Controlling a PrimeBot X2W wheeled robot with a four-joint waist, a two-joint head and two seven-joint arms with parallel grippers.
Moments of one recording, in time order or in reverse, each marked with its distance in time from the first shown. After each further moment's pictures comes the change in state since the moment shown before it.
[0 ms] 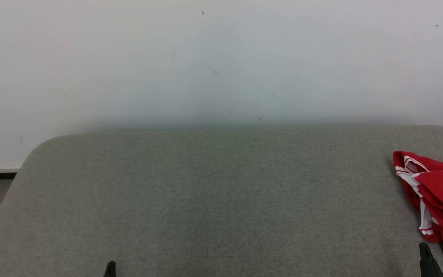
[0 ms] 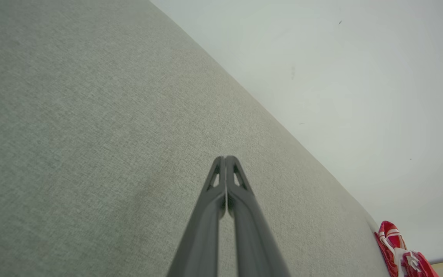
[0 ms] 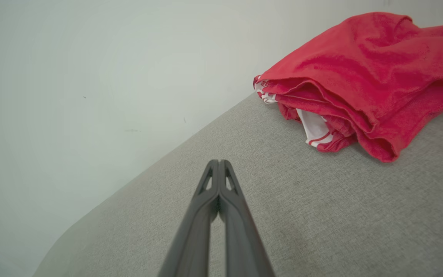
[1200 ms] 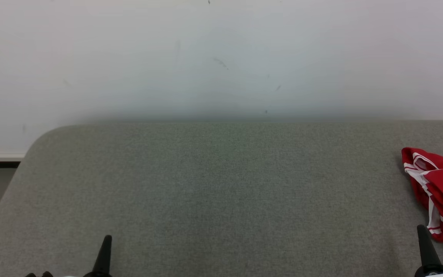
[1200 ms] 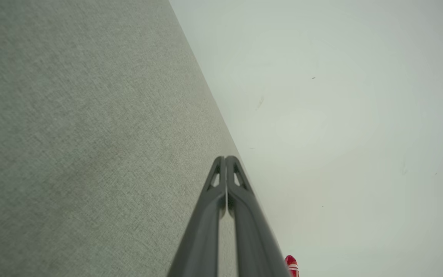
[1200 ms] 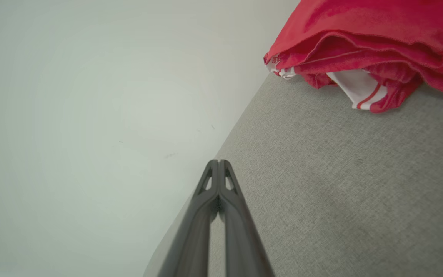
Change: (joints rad) left arm -0.109 0.006 0.064 0.028 -0.434 -0.087 0.101; right arm -0.081 0.035 -0.034 -0.001 0.385 0.000 0.104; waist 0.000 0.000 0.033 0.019
